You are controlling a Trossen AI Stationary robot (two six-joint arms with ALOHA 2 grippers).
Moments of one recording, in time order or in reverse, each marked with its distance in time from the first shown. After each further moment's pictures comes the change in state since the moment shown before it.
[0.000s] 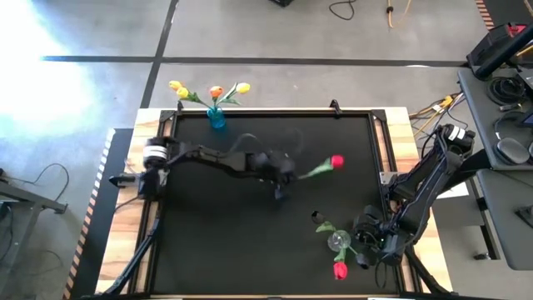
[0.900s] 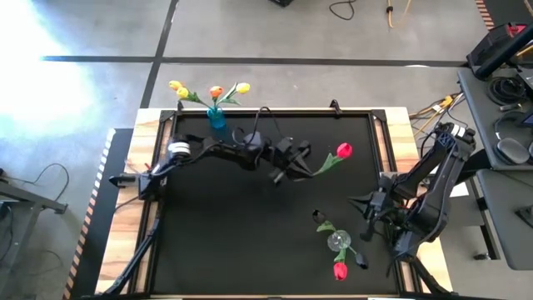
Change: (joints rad) left arm 0.132 0.212 0.095 1.307 0.800 -0.488; right arm 0.000 -0.032 0.368 -0.643 0.681 0.094
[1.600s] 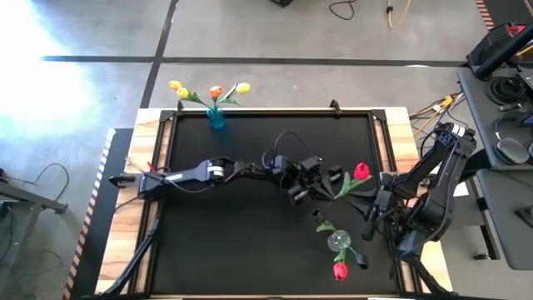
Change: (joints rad) left arm -0.146 0.536 0.841 0.145 -0.027 -0.358; right arm 0.000 -0.002 0.071 -0.008 0.097 -0.051
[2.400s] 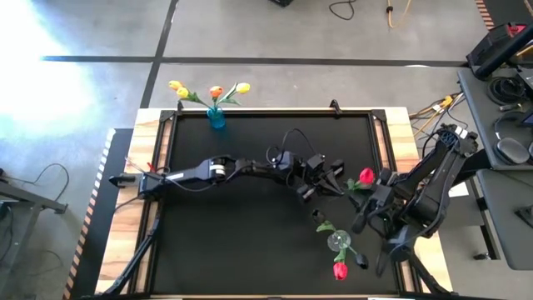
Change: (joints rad) left arm 0.026 0.044 0.044 -0.157 -0.014 0.179; right arm -0.112 0.020 0.058 0.149 0.172 -0.176
